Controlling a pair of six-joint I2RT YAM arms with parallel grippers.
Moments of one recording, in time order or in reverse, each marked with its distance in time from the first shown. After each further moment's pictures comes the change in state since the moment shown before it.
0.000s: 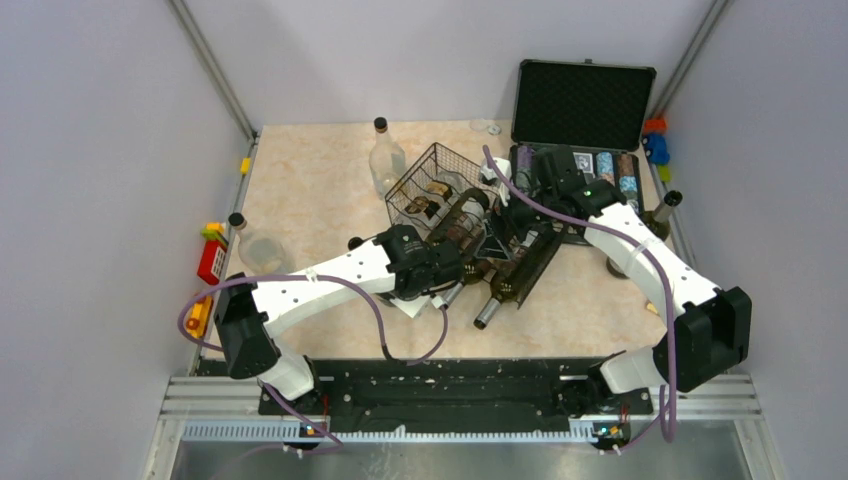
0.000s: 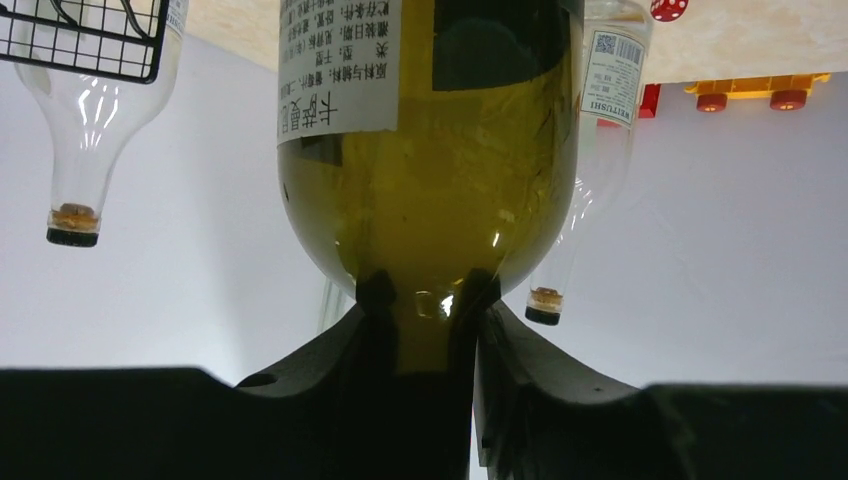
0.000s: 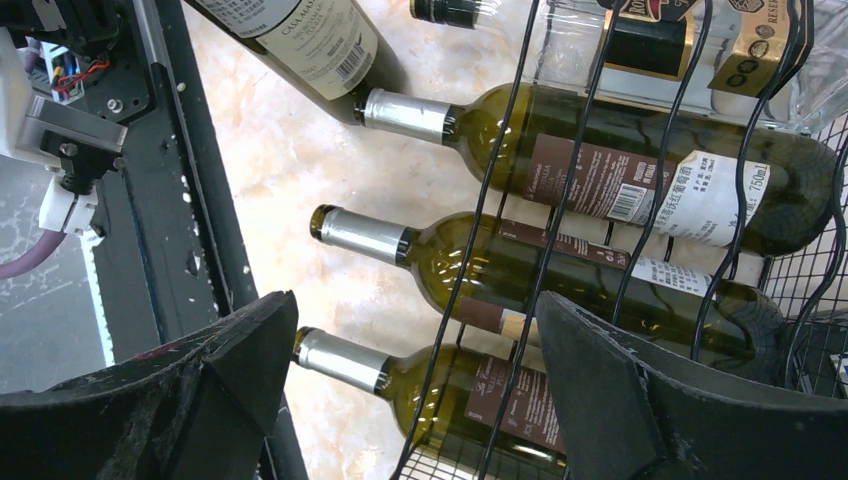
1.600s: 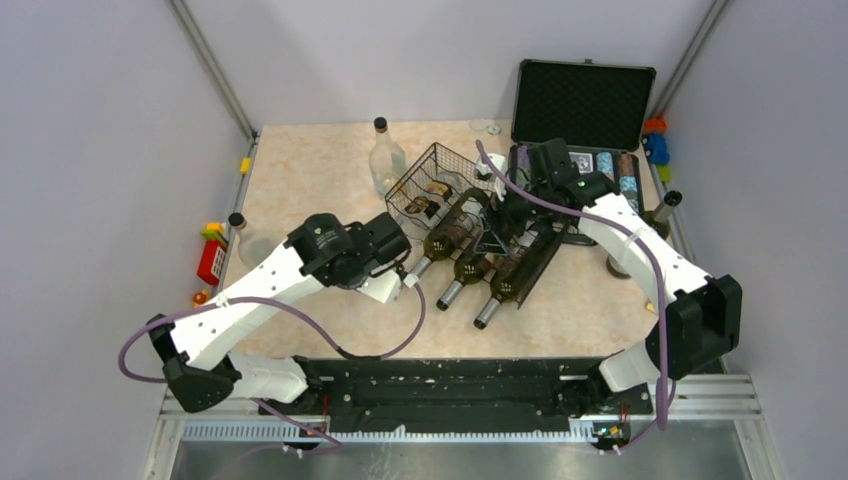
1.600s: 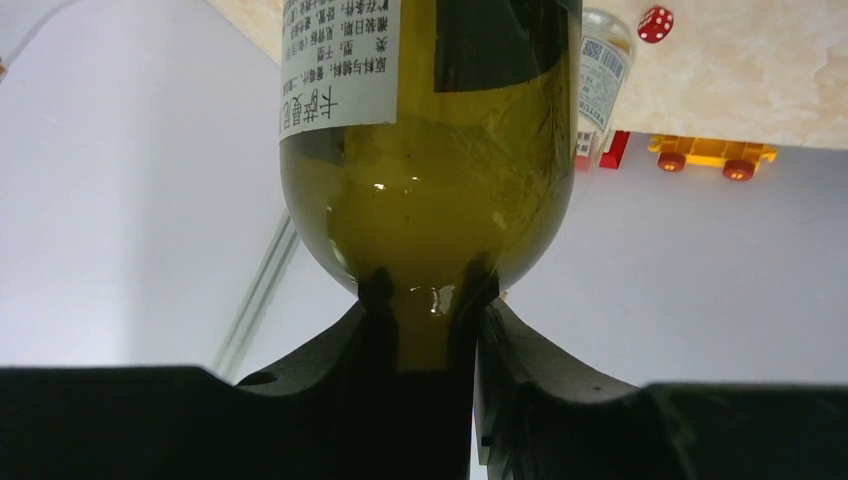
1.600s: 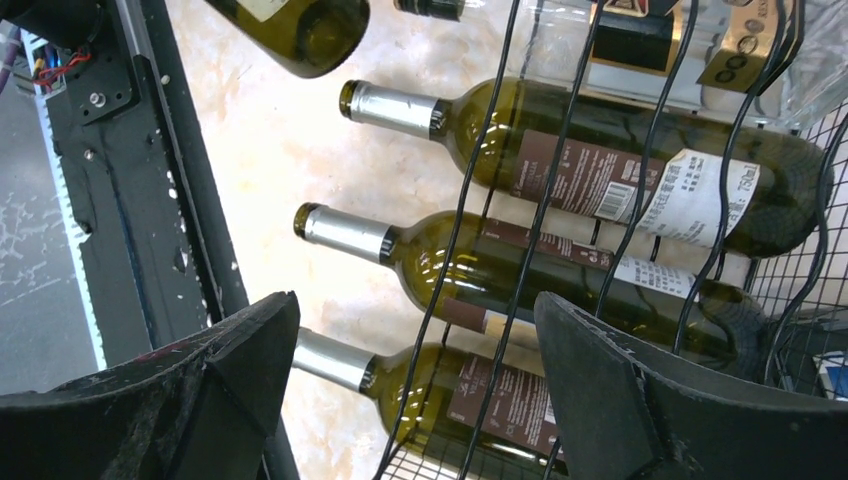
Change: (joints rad) left arm 0.137 -0.267 0.021 0.018 0.077 0.083; right arm 0.000 0.058 0.060 -0.044 0.017 -0.026
